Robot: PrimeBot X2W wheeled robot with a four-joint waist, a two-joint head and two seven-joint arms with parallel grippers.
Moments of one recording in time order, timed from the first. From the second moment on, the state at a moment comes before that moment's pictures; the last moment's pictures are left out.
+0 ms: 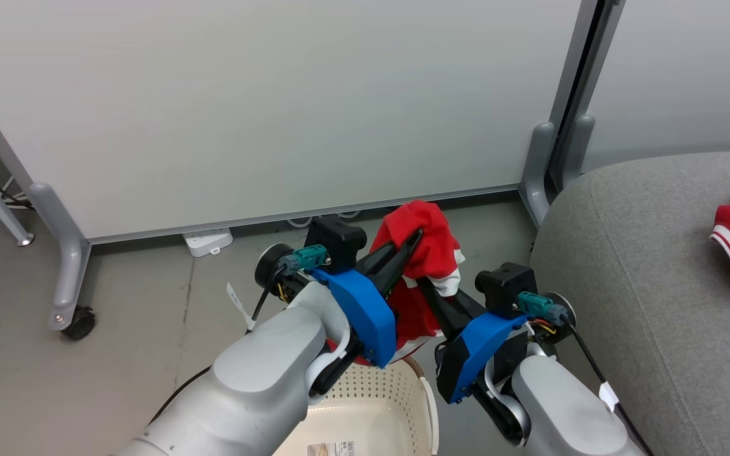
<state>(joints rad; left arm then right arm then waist) -0.89 0.05 -1.15 0.79 -0.94 -0.08 -0.25 -0.50 -0.05 0.48 0.65 0.30 0.13 -0.11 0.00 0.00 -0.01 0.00</state>
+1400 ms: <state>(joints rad) -0.19 0.13 -0.42 0.29 -0.27 -0.11 -0.26 -0.47 -0.05 0.37 0.61 0.24 0.13 -0.11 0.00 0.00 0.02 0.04</state>
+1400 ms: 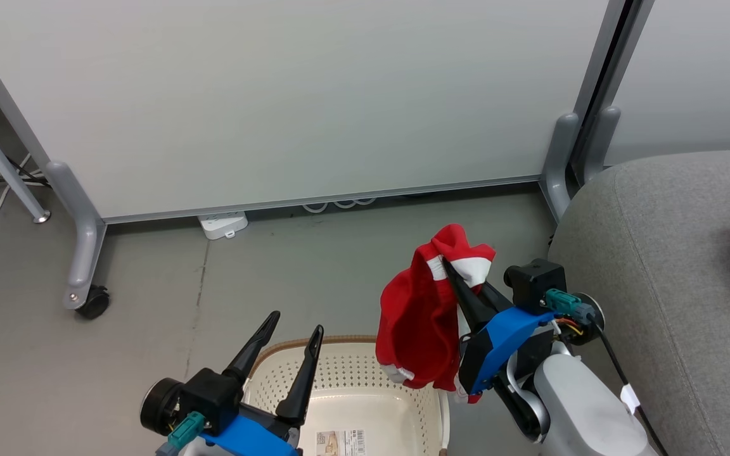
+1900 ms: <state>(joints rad) -0.17 0.10 -0.38 0.30 -0.23 -0.13 -0.26 -0.47 -0.05 0.37 0.62 0.25 0.13 -0.11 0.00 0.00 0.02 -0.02</state>
